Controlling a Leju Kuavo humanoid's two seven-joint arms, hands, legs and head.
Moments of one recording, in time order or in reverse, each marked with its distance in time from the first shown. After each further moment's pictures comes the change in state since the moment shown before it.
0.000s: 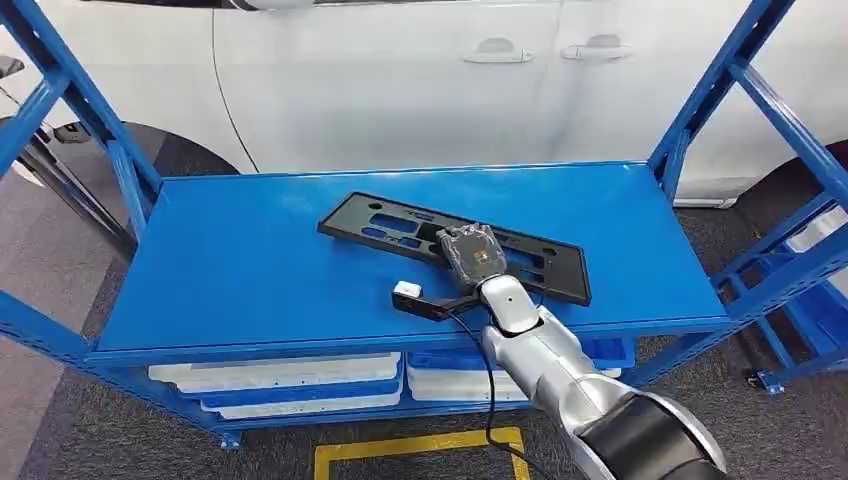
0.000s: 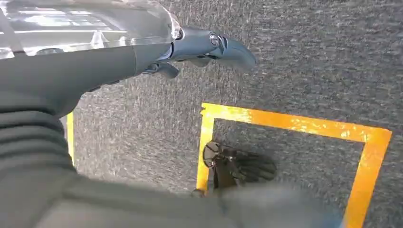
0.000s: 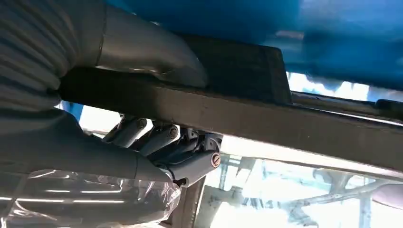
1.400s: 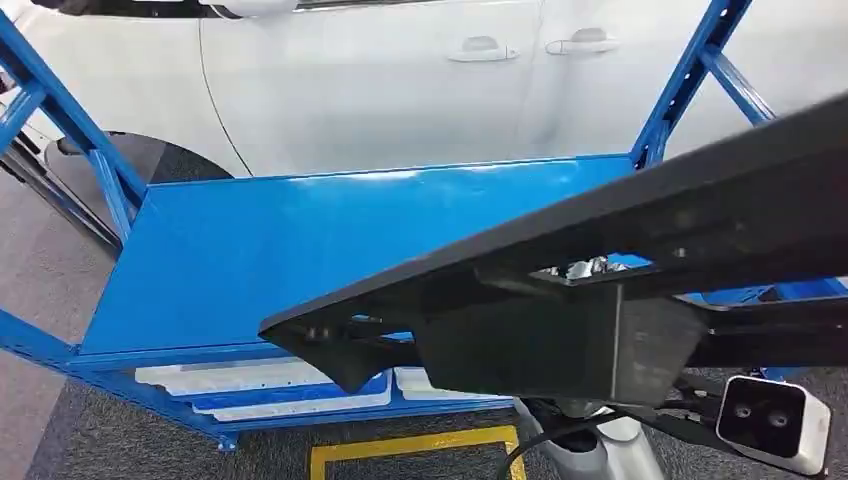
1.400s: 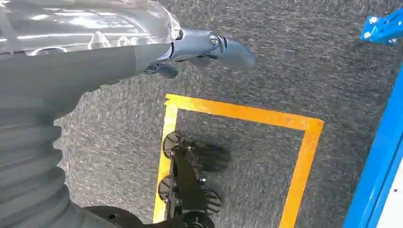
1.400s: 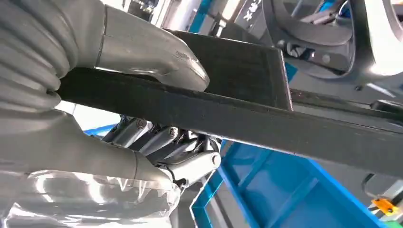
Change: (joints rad) left arm 0.003 0.018 0.050 0.002 0.047 -0.035 -0.159; right arm 0.521 -0.075 -0.029 -1.612 -1.701 0.960 -0.683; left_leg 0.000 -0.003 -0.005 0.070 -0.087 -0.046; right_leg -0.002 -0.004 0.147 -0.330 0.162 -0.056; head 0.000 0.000
